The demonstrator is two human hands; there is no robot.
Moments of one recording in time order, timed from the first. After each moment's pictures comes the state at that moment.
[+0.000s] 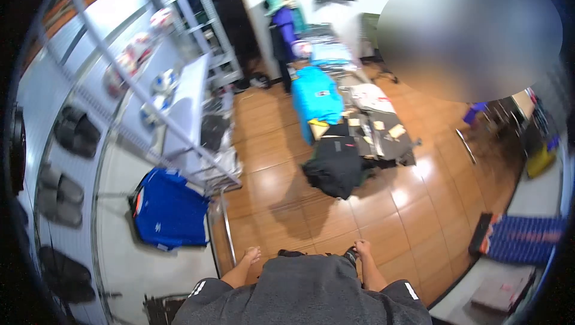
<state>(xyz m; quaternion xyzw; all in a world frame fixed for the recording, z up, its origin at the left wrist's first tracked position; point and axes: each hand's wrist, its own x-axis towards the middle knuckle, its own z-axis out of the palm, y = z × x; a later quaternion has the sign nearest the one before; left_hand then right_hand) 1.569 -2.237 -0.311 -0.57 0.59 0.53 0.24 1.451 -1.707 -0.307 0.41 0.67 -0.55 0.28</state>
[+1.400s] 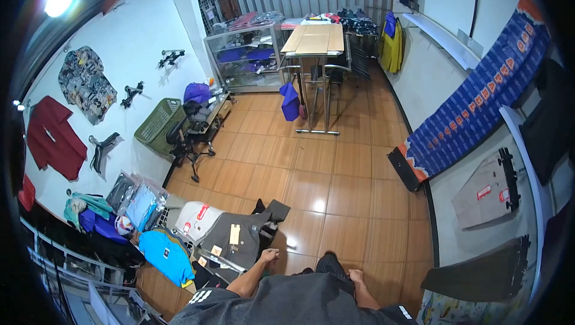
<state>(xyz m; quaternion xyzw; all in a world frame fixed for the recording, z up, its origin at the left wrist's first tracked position) 0.930 -1.417 -0.328 -0.02 0.70 0.45 0.55 1.353 -1.232 -0.314 0.72 0.45 -0.54 0.01</state>
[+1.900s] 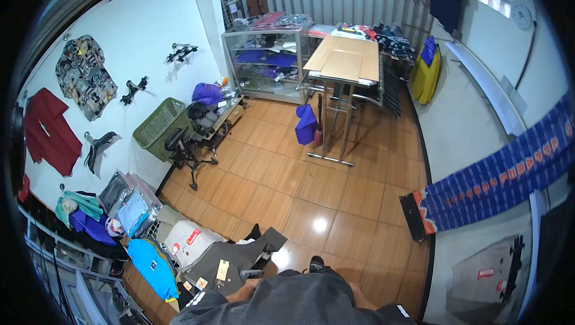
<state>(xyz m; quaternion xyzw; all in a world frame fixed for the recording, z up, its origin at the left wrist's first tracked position) 0.820 -1.315 -0.339 -0.09 0.79 0.30 0.53 1.187 -0.953 -0.318 0.70 0.52 -0.47 0.17</state>
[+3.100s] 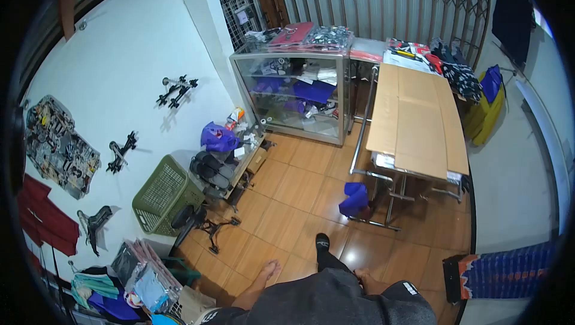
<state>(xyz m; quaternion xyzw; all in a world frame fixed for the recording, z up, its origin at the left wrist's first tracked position) 0.143 -0.914 -0.358 -0.15 0.72 0.53 0.42 0.440 -0.579 -0.316 0.67 0.51 -0.50 0.21</state>
